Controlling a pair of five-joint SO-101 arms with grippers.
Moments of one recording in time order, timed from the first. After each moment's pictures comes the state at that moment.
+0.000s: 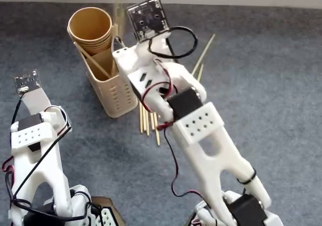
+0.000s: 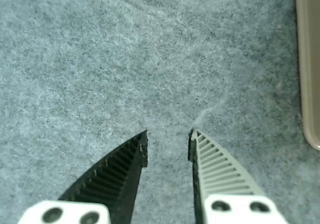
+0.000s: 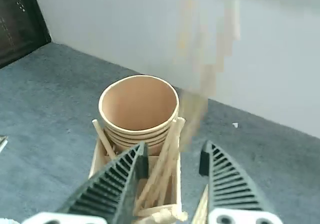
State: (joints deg) left arm -29.7 -28.5 53.3 49.3 7.9; right arm -38.6 -20.1 7.4 33.5 -0.5
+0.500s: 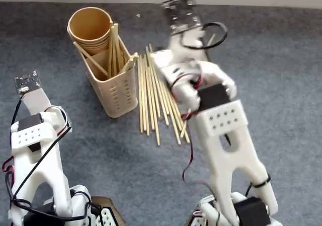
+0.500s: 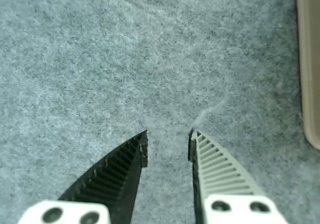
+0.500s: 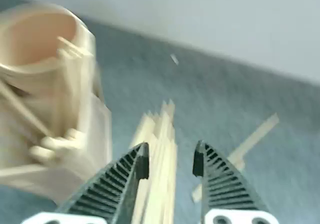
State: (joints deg) left arm -29.7 -28.5 53.5 49.3 7.9; right arm -24.4 -19.6 7.2 52.8 2.5
